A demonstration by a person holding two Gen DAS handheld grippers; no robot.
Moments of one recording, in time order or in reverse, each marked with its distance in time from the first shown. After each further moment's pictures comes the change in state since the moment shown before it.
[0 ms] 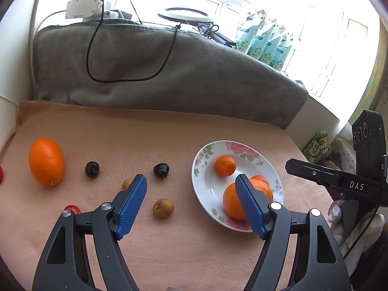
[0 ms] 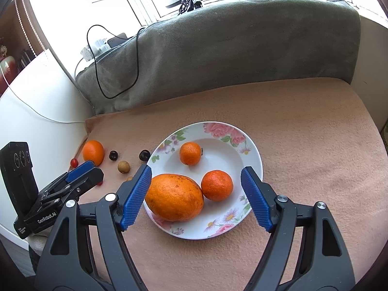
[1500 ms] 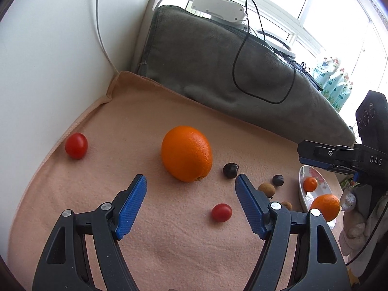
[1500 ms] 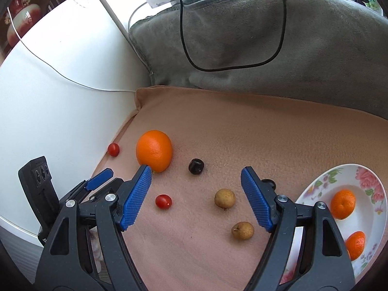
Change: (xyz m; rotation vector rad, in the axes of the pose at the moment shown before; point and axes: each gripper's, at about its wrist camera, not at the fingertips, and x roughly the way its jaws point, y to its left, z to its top) left arm -0.047 0.171 -0.024 -0.248 -0.070 0.183; right arm 0.125 0.174 0.037 -0.215 0.192 0.212
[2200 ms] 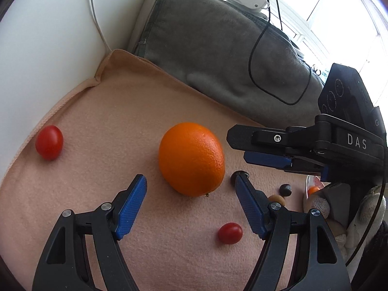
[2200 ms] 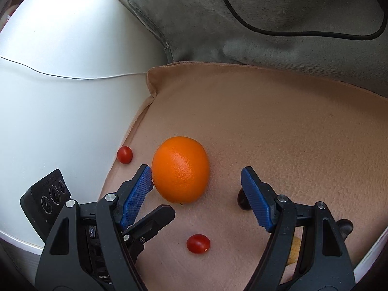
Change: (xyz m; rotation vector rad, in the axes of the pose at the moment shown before) left arm 0.042 0.018 0.010 -0.070 0.064 -0.059; right arm 0.108 0.014 0.032 0.049 0.168 0.163
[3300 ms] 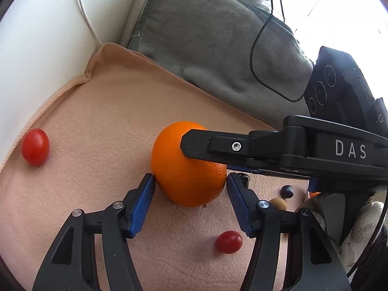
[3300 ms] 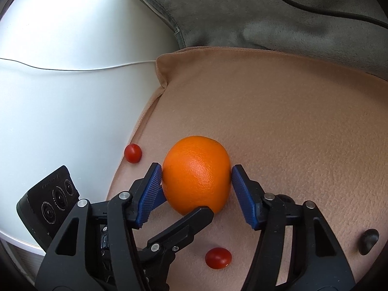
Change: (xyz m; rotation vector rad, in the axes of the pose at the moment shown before) left arm 0.014 -0.004 0.004 0.009 0.034 -0.004; right arm 0.030 0.016 0.008 0.012 0.058 0.057
